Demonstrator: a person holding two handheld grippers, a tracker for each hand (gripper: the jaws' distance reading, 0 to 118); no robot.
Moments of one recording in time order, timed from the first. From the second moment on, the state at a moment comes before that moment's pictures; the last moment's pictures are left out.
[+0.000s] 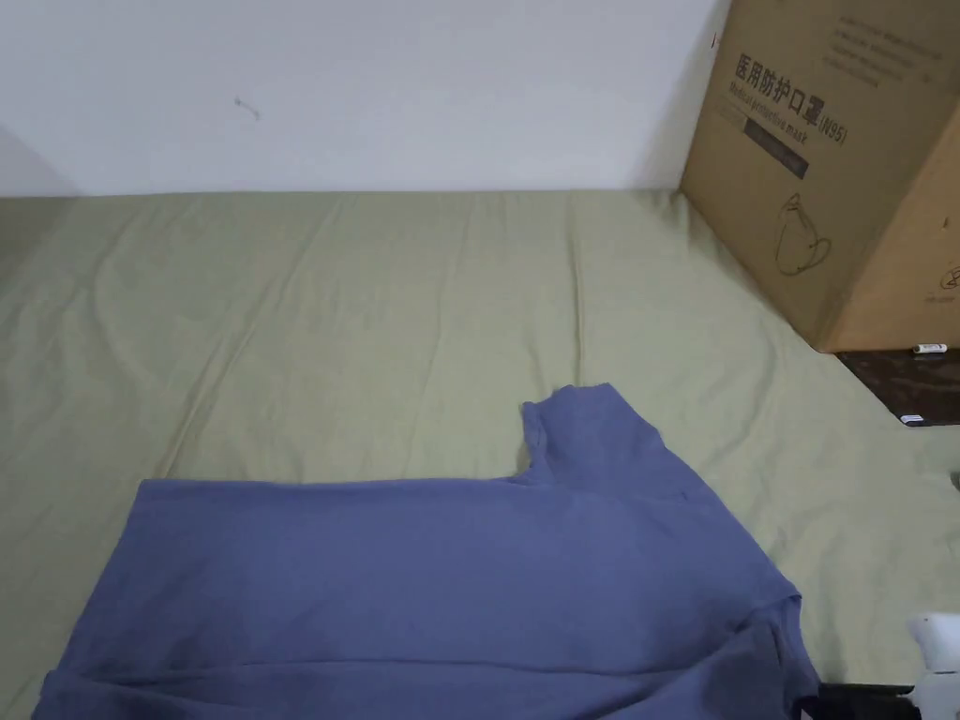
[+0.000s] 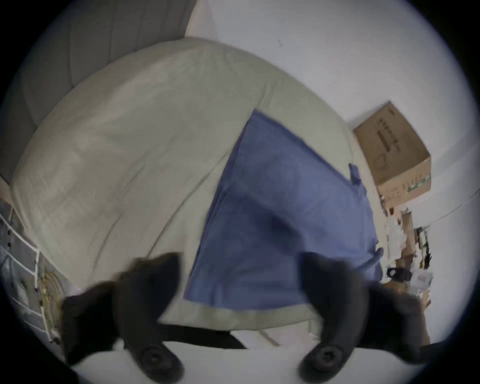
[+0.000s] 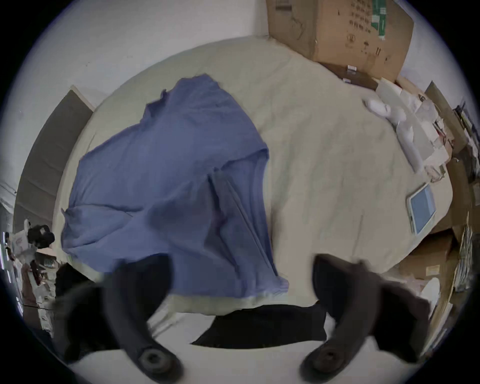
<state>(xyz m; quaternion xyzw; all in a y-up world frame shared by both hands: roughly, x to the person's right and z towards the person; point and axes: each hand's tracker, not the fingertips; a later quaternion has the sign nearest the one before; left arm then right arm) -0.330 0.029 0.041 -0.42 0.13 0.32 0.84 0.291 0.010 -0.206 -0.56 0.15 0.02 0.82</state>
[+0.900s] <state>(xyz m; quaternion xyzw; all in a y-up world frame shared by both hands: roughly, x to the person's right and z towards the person) -0.423 0.003 -0.239 -0.48 0.11 0.19 0.85 0.184 0.072 -0.273 -0.43 0.24 -0.08 0.86</state>
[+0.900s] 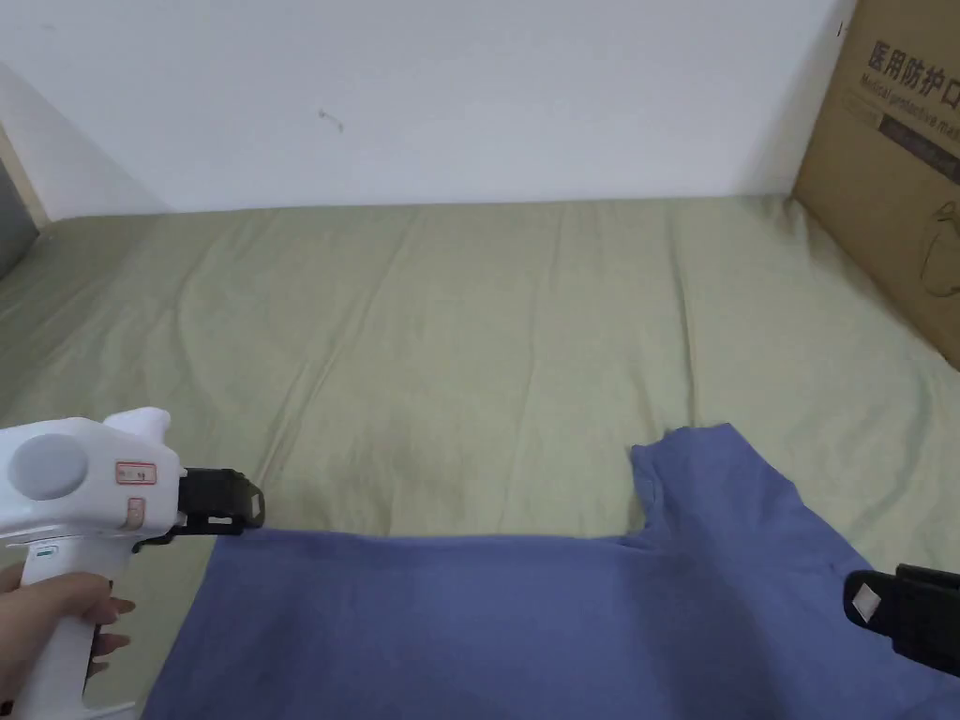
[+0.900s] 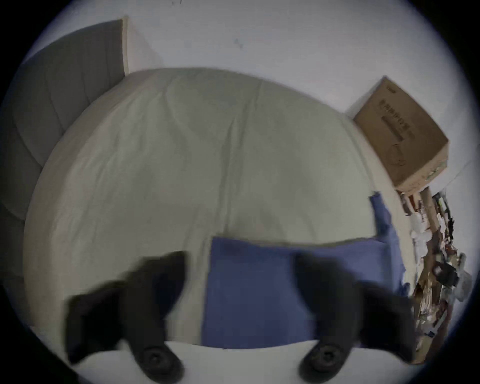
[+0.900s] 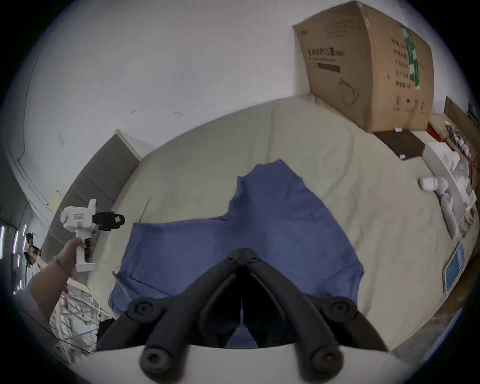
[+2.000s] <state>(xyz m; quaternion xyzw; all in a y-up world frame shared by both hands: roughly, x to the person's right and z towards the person) -0.385 0.041 -0.168 -0.42 0.09 0.17 0.89 0.126 -0.045 -0.524 -0.55 0.16 0.10 0.82</state>
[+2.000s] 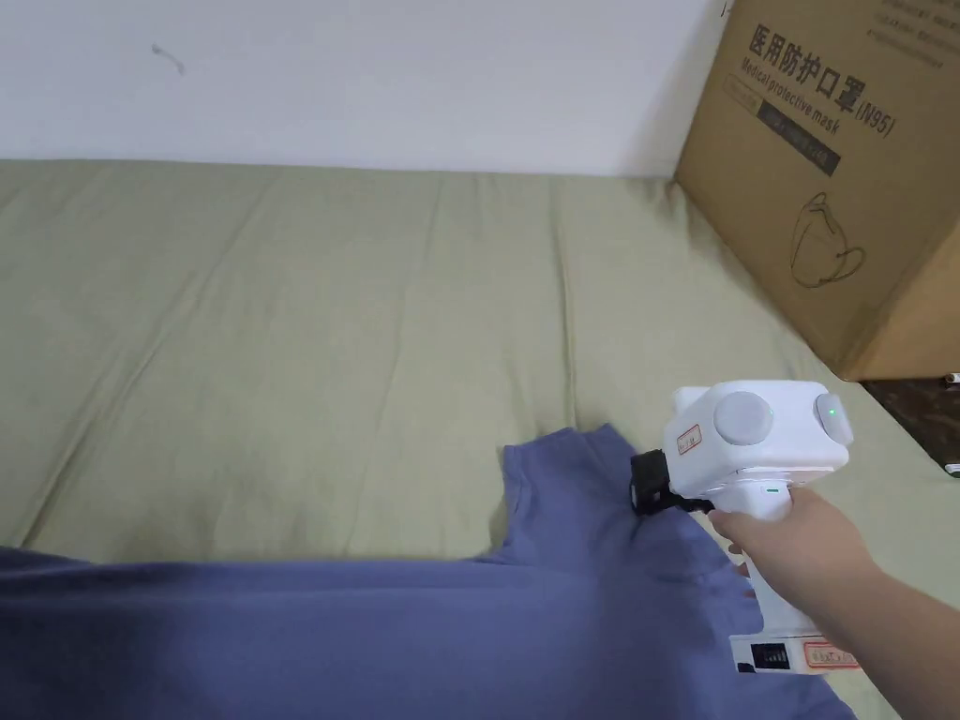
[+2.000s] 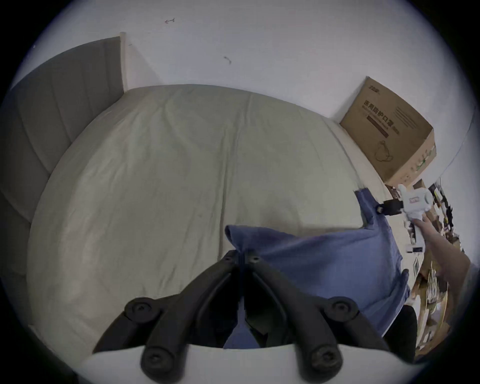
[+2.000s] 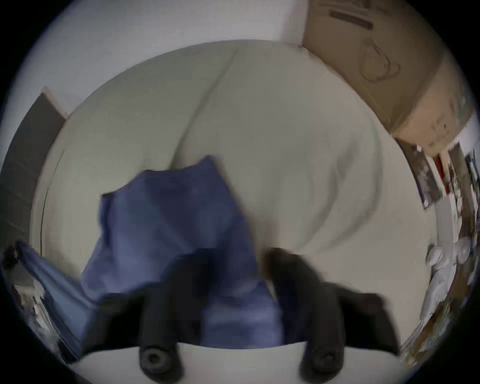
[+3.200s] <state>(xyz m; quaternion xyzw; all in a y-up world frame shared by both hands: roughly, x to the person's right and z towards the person) -0.359 0.029 0.023 -0.45 0.04 0.21 0.87 0.323 0.004 -0.160 -0.53 0.14 -0.14 0.82</state>
